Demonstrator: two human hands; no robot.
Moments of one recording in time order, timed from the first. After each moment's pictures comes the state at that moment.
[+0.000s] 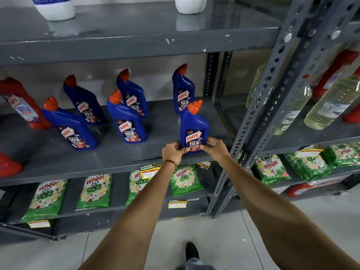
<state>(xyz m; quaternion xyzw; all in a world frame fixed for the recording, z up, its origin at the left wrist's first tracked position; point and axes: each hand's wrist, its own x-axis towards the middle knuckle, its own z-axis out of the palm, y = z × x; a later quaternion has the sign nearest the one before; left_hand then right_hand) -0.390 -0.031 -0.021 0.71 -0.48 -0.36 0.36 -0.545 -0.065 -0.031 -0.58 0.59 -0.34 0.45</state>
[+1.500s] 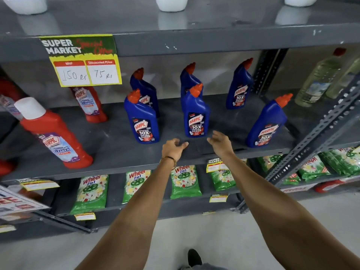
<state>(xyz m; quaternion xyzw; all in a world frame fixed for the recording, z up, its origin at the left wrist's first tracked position) -0.147 0.001 -0.027 0.73 -0.47 -0.37 0.34 -0.315 -0.028 -0.020 -0.52 0.65 -0.34 0.43</state>
